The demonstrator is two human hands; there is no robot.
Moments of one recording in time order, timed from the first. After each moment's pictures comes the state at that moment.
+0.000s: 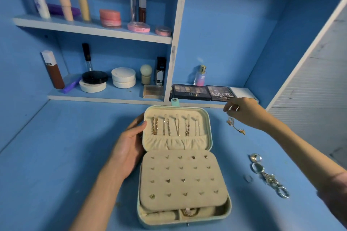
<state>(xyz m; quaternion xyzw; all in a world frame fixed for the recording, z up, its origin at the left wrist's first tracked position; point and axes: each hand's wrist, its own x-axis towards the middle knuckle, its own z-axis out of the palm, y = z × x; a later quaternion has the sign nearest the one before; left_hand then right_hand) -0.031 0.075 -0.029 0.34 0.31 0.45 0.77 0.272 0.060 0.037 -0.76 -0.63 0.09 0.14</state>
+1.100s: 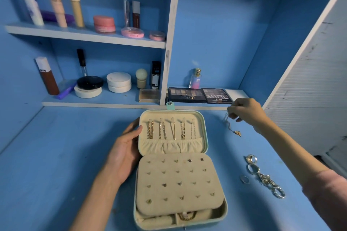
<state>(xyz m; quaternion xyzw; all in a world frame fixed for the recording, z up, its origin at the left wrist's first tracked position) -0.031 0.073 -0.024 0.33 0.31 0.45 0.77 0.287 0.062 0.027 -0.78 -0.47 0.18 0.37</state>
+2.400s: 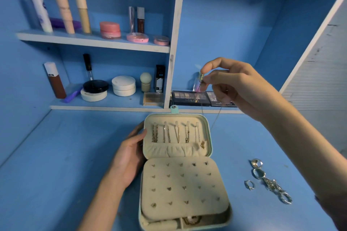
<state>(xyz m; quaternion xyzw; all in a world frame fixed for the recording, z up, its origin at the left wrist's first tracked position) -0.032 0.072 -0.025 0.33 0.31 0.46 0.76 0.178 0.030 0.135 -0.51 -0.59 0.40 0.49</state>
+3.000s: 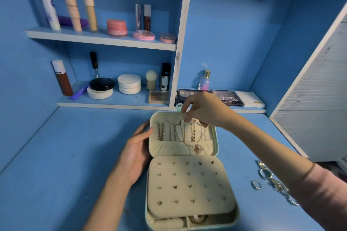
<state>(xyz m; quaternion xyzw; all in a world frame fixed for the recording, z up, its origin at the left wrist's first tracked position) -0.031 0.073 -0.026 0.33 0.30 0.46 0.77 0.156 0.074 0.068 -0.66 -0.69 0.22 0.21</state>
